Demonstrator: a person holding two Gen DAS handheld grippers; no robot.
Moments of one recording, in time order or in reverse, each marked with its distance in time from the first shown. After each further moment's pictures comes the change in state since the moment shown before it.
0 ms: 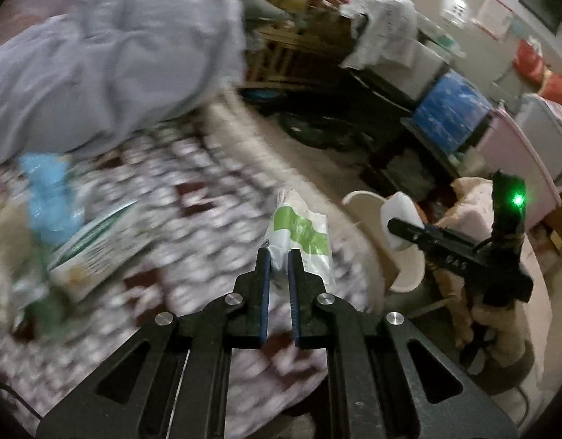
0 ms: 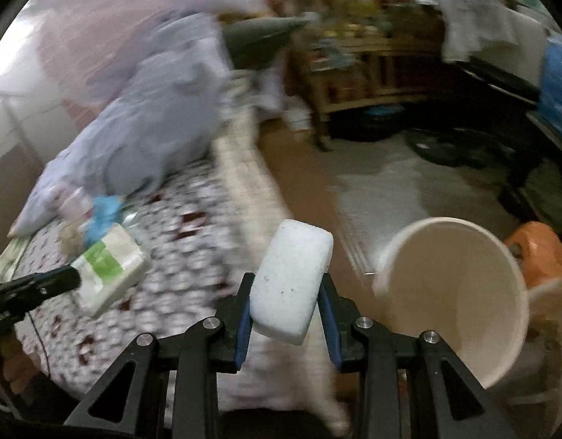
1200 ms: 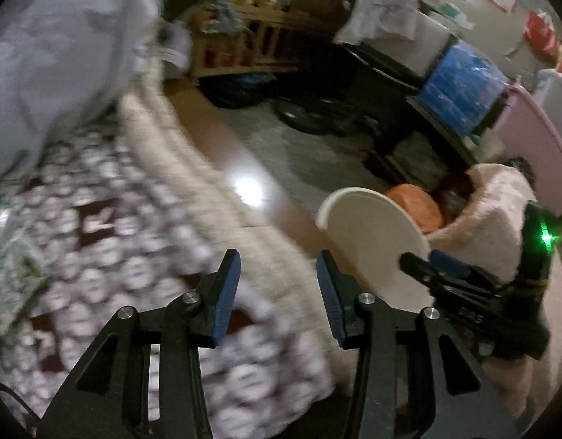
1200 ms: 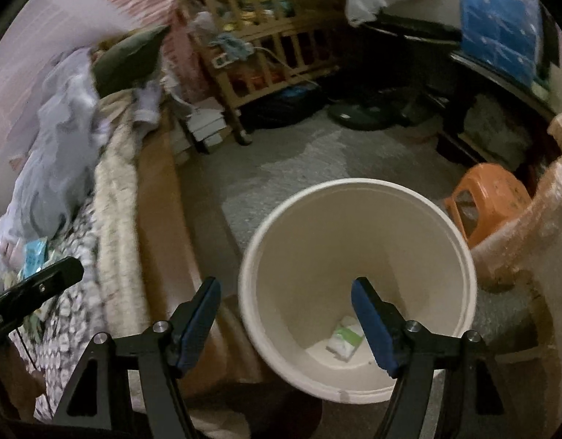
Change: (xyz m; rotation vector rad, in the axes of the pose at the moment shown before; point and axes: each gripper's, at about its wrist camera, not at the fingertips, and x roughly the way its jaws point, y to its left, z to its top) left arm 0.110 -0.073 0.020 0.030 0.034 0.110; right arm 0.012 -0.110 -0.018 0.189 0.013 -0.133
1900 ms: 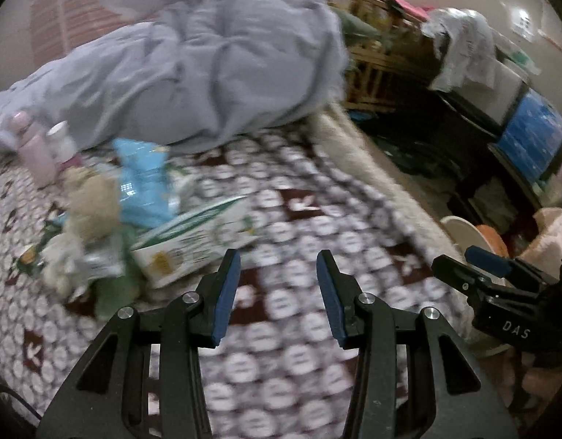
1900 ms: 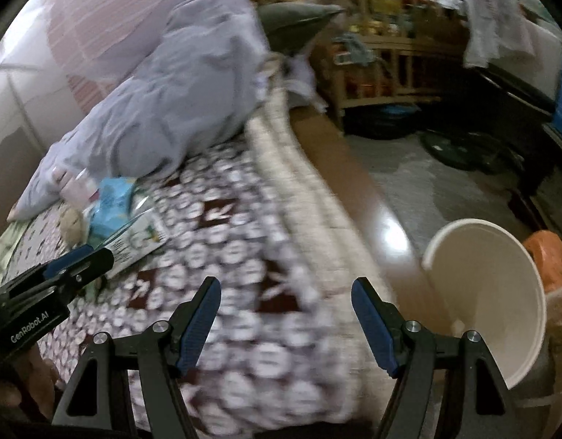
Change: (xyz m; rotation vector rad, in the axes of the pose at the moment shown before) left arm -0.100 0.133 -0.061 -0.161 -0.135 0.296; right arm -0.005 0.181 -0.025 -0.278 0.015 0.172
